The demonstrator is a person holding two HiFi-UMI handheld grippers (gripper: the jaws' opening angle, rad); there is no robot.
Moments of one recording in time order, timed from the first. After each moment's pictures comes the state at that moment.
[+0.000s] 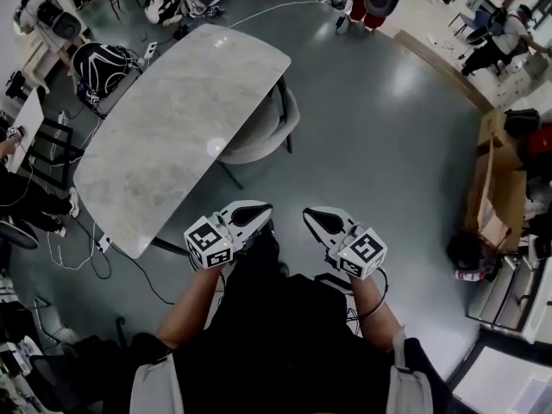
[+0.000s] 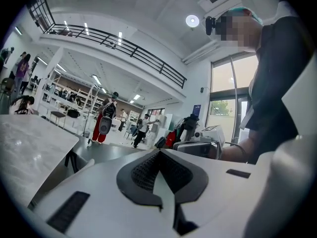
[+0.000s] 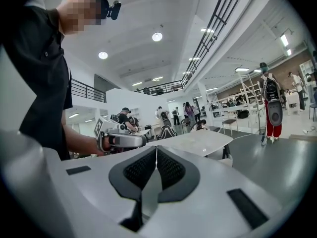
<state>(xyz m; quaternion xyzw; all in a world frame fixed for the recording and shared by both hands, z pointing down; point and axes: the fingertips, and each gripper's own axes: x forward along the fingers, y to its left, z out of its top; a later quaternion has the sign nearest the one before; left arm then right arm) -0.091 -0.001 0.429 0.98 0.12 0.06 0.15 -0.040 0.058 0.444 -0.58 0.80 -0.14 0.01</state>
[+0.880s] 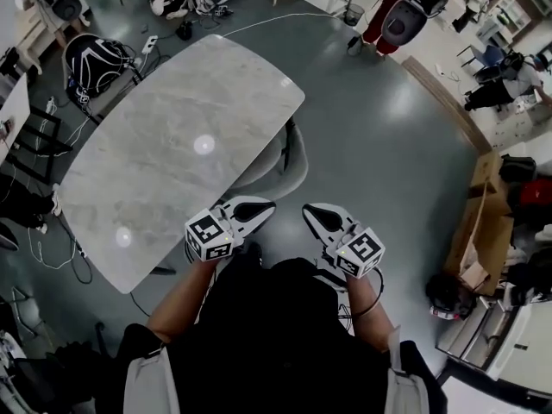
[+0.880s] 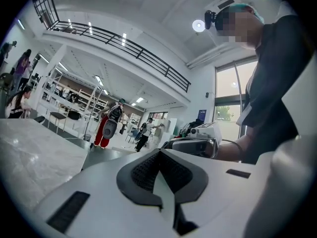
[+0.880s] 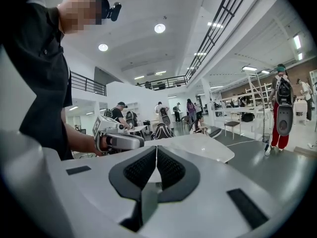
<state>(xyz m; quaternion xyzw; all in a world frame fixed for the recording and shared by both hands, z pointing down) 0.019 -0.187 0.430 0.98 0.12 0.04 0.16 0.071 -0.142 0.437 -0.57 0.81 -0.13 -0.03</state>
